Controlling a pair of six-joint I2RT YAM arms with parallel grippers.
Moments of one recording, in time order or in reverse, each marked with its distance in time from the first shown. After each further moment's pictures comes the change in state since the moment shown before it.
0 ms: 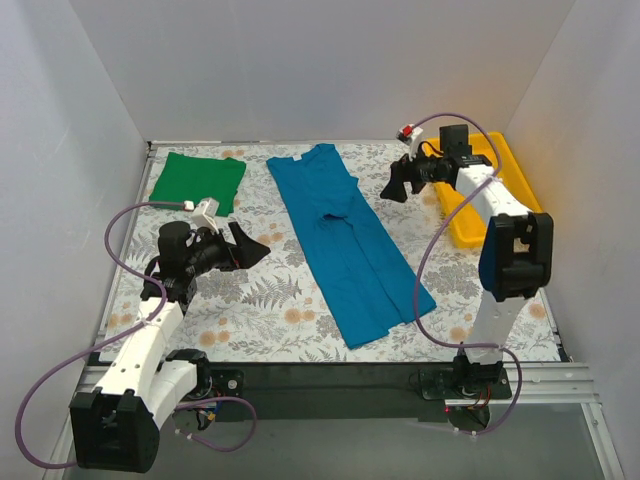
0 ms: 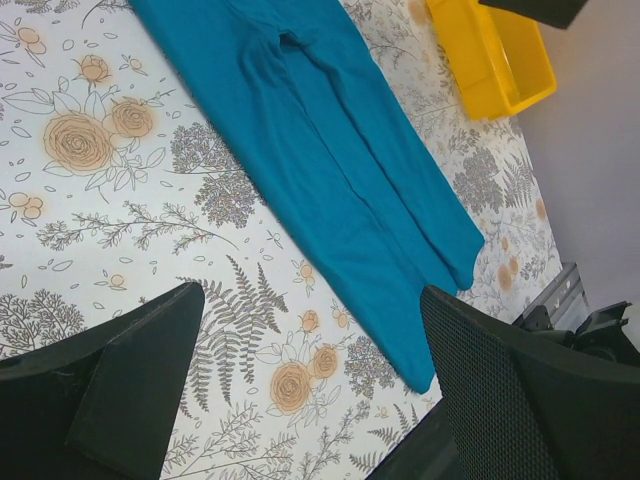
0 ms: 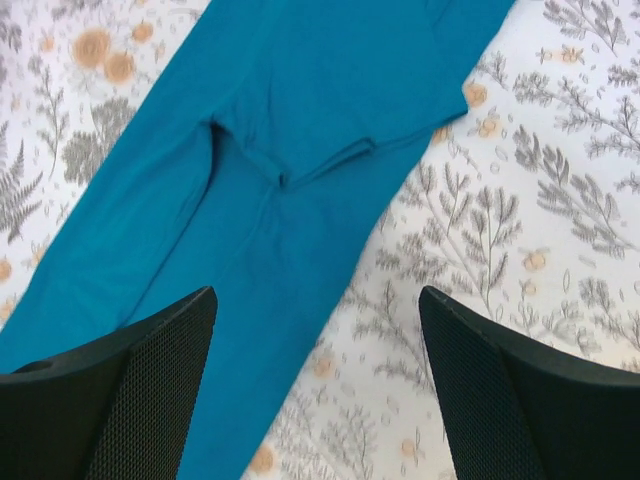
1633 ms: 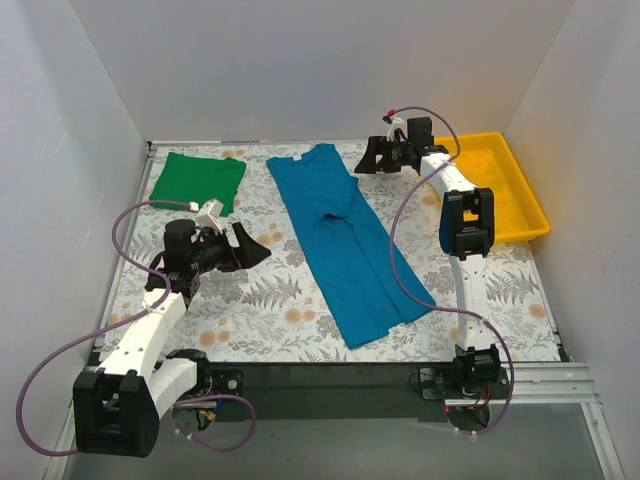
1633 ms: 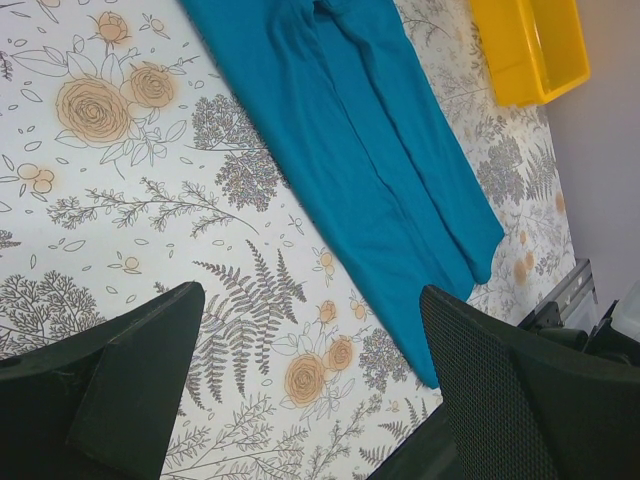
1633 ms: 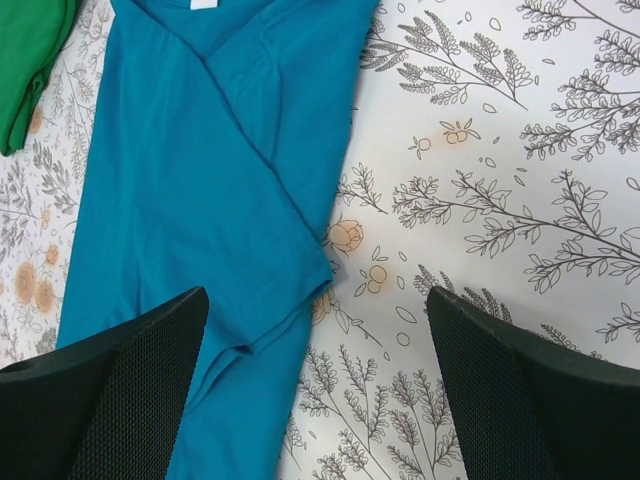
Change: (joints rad) left arm -0.001 0.085 0.000 -0.004 -0.014 0.014; right arm 0.054 0.669 0.679 0.134 0.106 0.569
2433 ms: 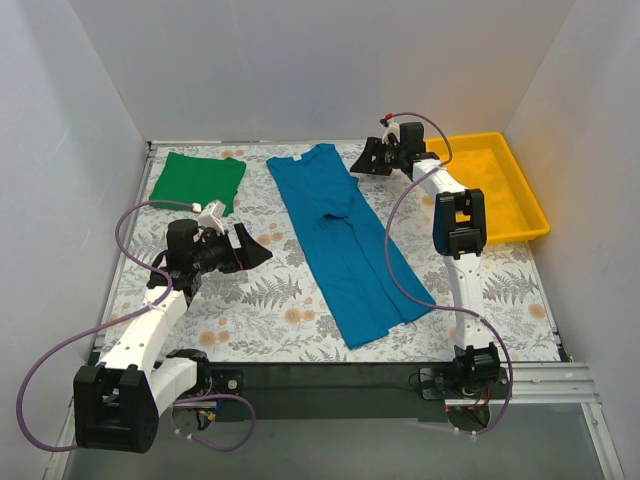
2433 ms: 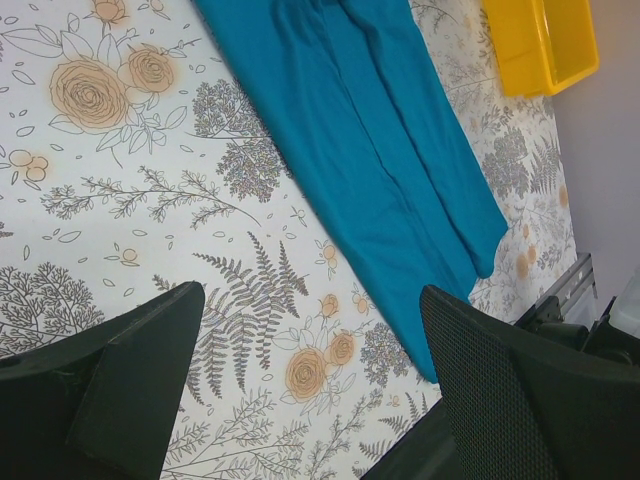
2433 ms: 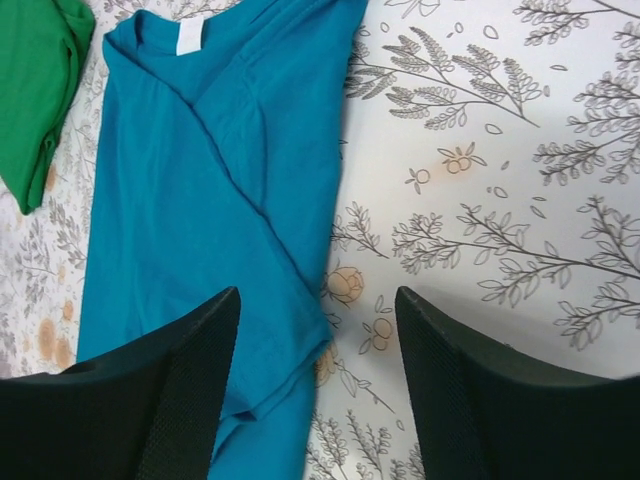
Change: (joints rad) left arm -0.010 0.027 0.000 -0.006 -0.002 0.001; right arm 0.023 0.086 0.024 0.135 0.036 0.183
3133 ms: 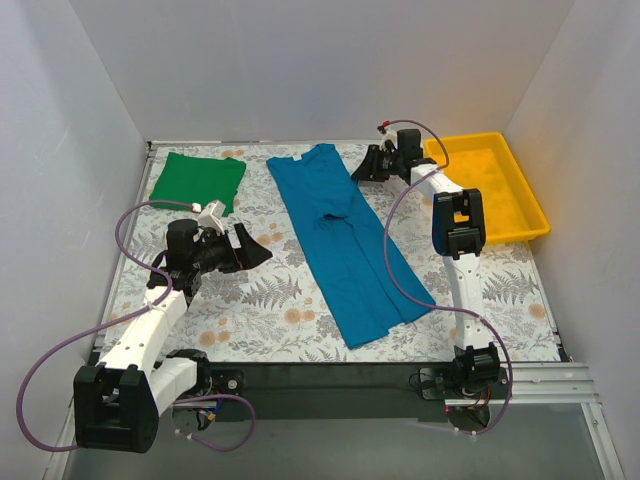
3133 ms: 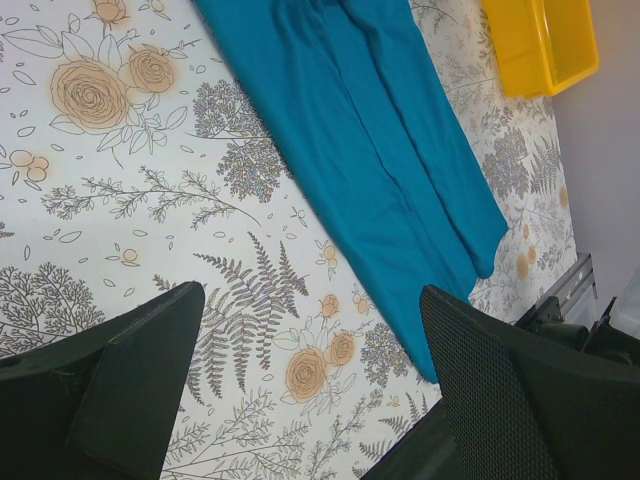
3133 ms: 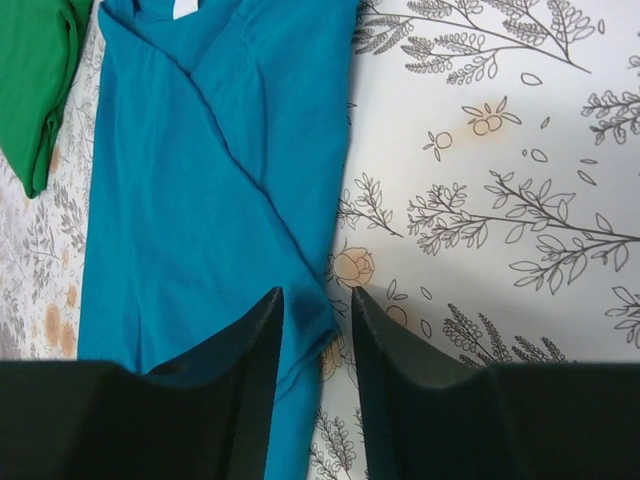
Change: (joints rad) left arm -0.001 0.000 0.000 0.000 0.000 0.000; right arm 0.013 0.000 -0.065 0.037 -0.030 0.025
